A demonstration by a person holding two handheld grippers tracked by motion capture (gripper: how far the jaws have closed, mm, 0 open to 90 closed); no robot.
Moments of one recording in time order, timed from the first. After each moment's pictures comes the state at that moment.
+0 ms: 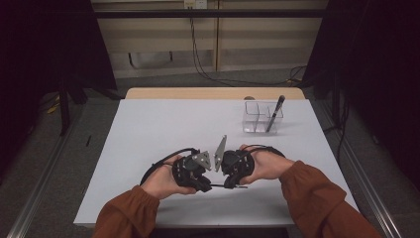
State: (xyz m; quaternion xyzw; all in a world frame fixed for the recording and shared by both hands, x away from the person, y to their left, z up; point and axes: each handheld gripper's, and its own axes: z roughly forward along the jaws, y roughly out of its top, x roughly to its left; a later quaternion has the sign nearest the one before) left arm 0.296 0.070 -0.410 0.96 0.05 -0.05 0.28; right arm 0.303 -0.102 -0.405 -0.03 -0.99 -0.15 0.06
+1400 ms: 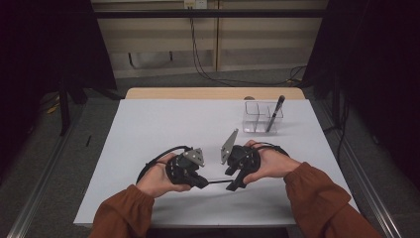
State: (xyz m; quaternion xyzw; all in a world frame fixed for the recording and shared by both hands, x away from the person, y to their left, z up) left arm 0.302 0.087 -0.411 0.95 0.08 -0.06 0.31; right arm 0.307 -0.121 -0.401 -0.07 -0.97 -0.20 0.06
